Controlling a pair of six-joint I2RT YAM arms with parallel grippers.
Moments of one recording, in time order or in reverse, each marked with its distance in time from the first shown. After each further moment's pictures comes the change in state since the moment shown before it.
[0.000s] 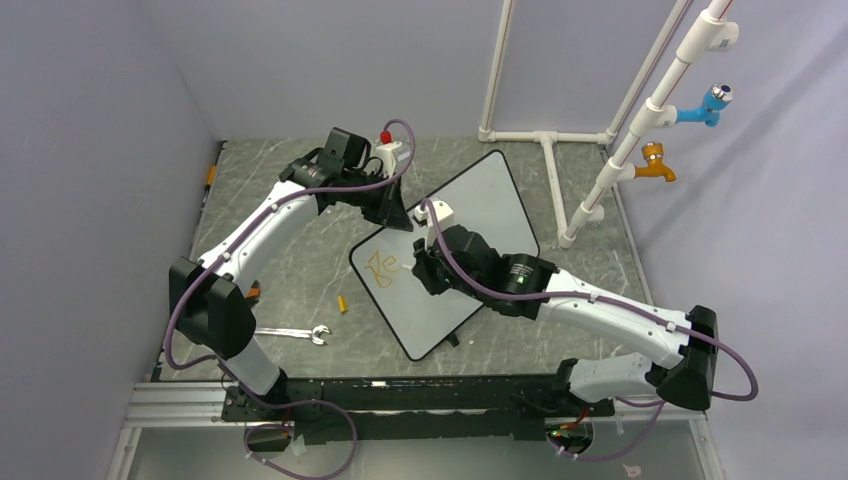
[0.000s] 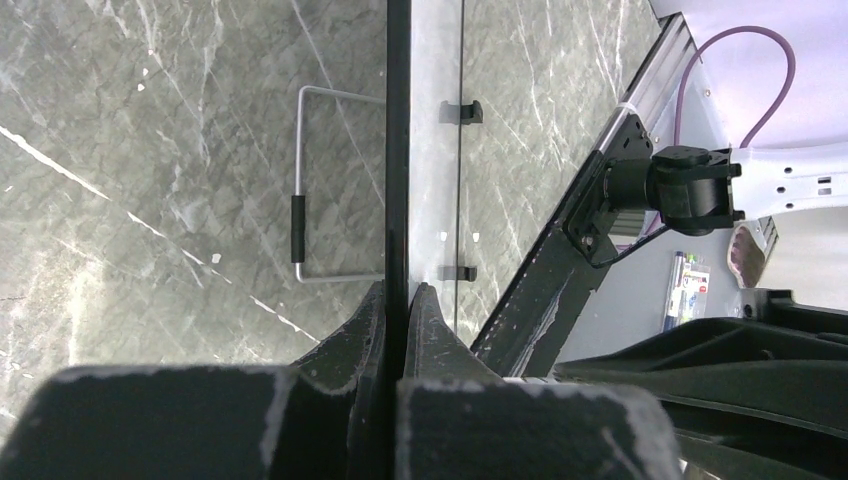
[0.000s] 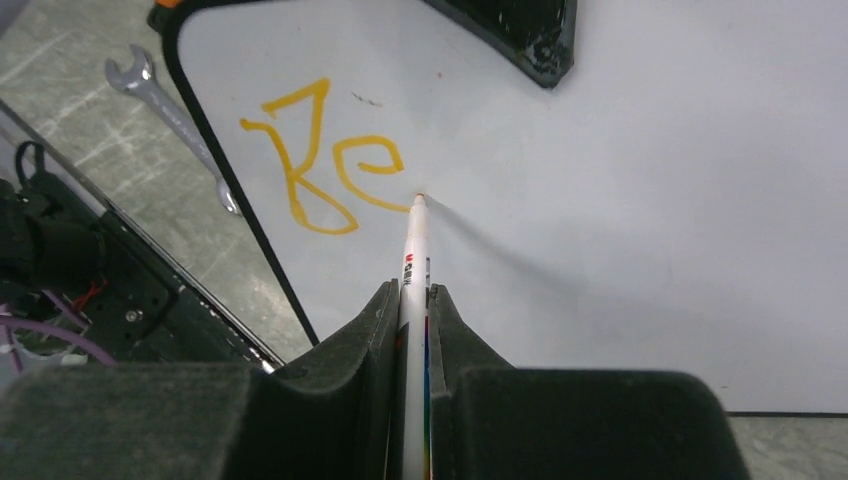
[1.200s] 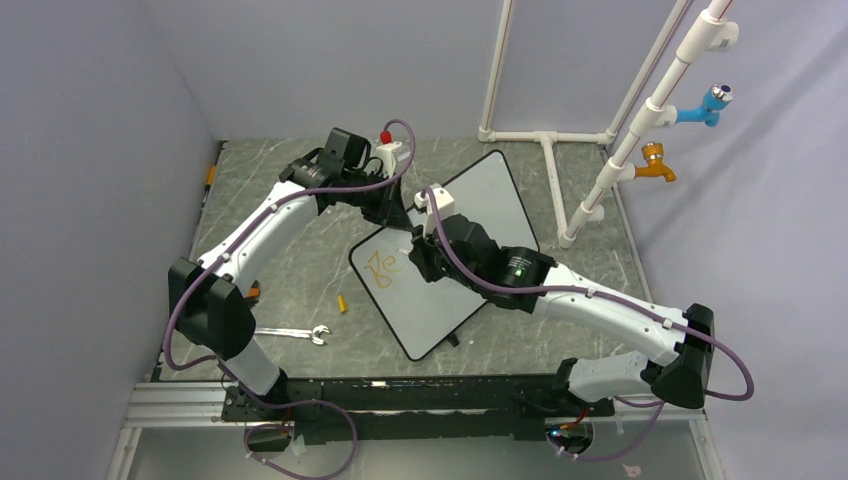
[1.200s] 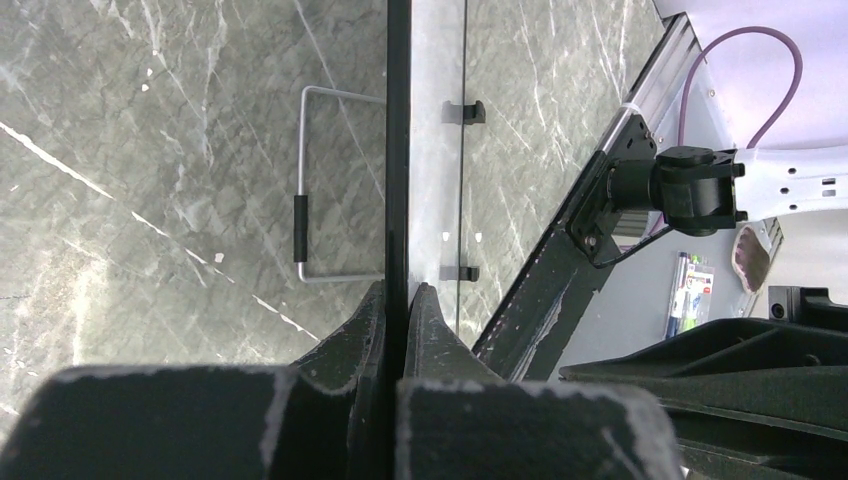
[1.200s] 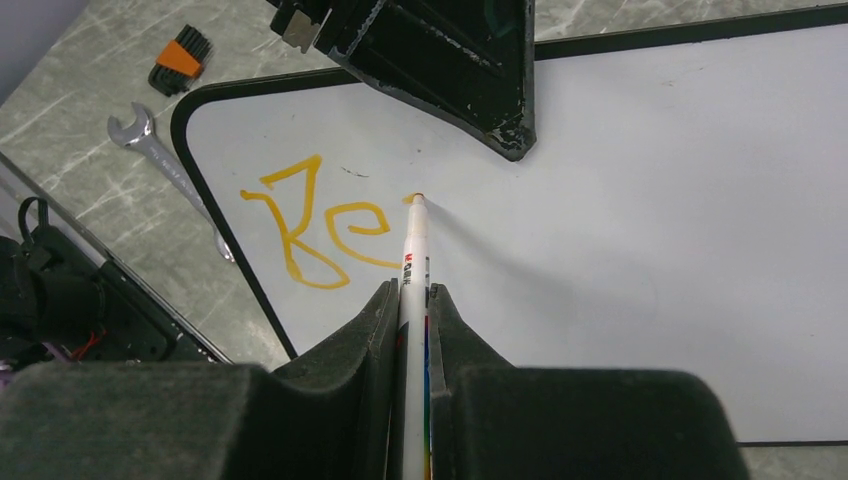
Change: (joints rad) left arm -0.005 -0.005 0.000 0.000 -0.008 0.000; right arm -0.030 0.029 0.055 0.050 0.025 -0.027
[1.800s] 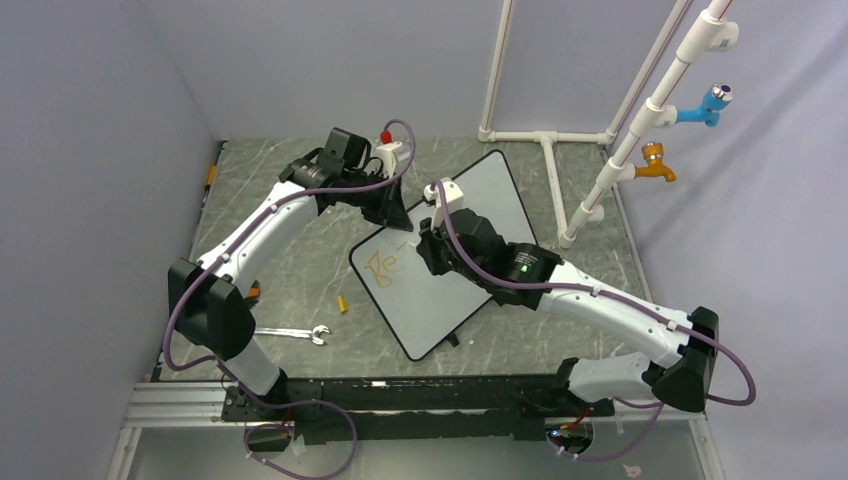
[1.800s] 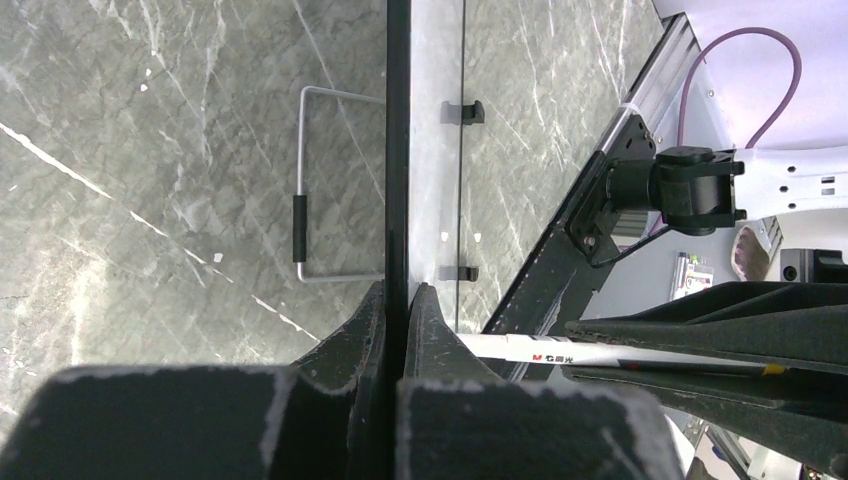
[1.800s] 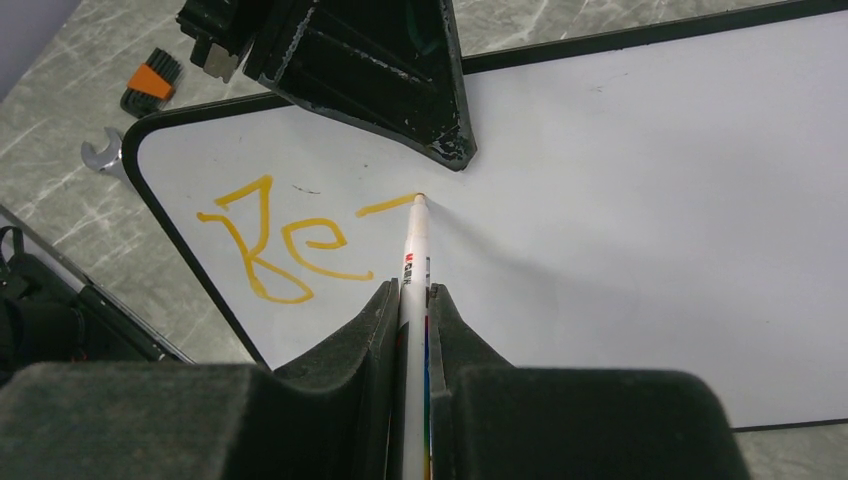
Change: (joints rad) left arm 0.001 0.000 0.000 0.000 -0.002 0.000; right arm -0.039 -0.013 0.000 -0.008 0.018 0.002
